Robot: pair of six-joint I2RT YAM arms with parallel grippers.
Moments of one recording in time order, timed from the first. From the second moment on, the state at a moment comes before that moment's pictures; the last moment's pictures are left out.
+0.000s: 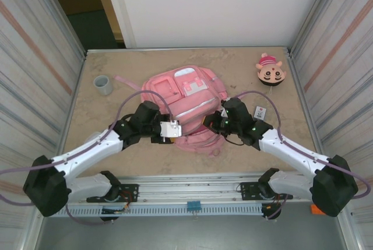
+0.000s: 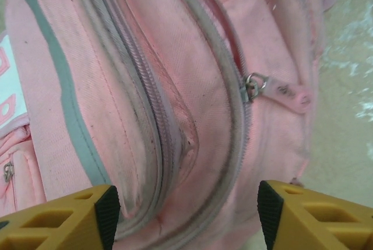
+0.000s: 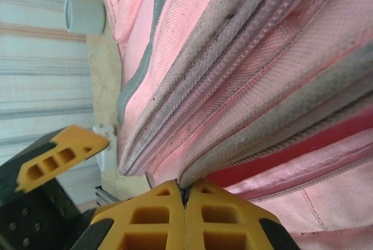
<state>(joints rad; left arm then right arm) -0.72 1.17 0.74 -0.36 0.21 0.93 0.68 1.11 0.67 -0.20 -0.26 1.11</state>
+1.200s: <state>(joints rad) -0.87 1.13 0.63 -0.23 0.16 0.54 0.62 1.09 0.77 -0.39 -0.32 0.82</state>
